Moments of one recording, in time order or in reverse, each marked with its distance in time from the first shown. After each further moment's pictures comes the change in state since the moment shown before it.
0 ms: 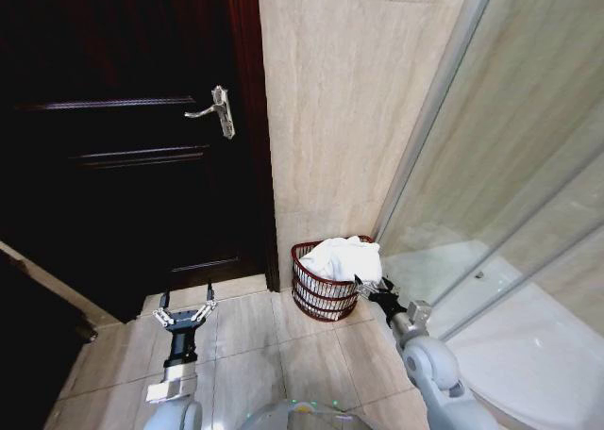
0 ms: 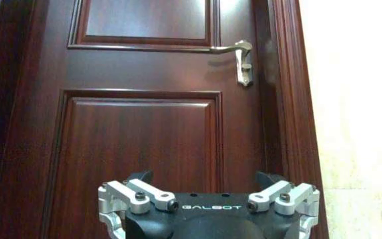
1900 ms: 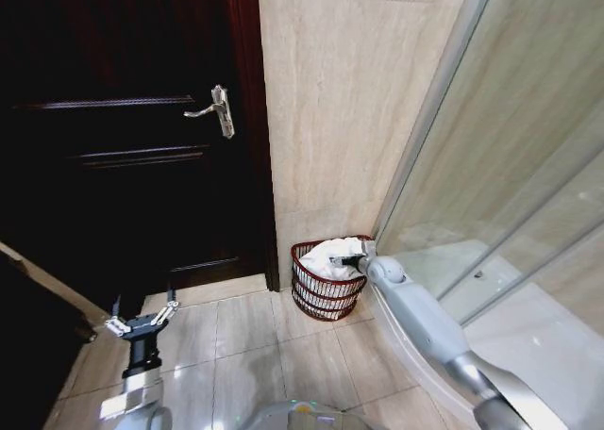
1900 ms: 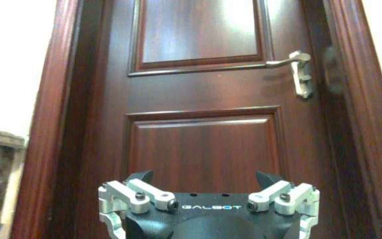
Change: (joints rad) left arm 0.028 0.000 -0.192 -0.029 -0.121 -0.024 -0.005; right arm 0.847 -0.096 -0.546 -0.807 0.178 -0.250 -0.108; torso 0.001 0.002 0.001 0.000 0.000
